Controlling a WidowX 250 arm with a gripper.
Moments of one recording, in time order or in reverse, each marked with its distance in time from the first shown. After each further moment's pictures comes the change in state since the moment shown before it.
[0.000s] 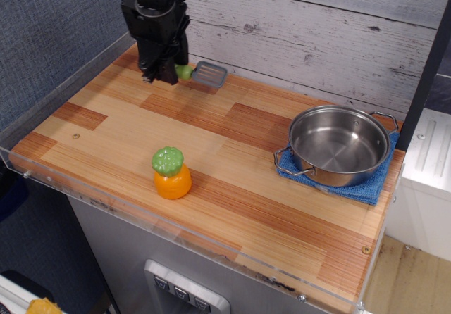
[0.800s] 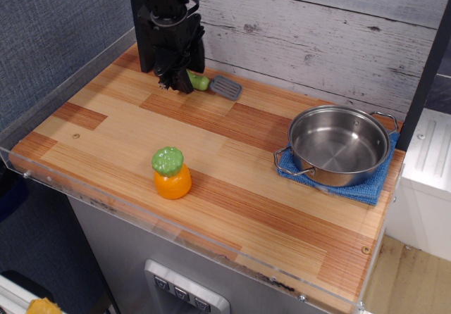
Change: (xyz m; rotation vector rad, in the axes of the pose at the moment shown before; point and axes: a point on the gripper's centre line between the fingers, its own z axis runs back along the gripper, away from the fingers) arm -0.013 -0.009 -0.023 0.026 0.089 -0.038
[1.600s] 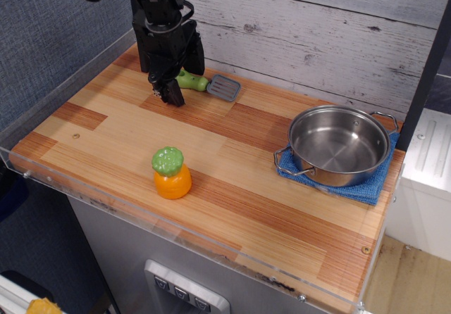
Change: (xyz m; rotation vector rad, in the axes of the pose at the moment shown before) arm 0.001 0.010 0.007 -0.001 0.000 0.001
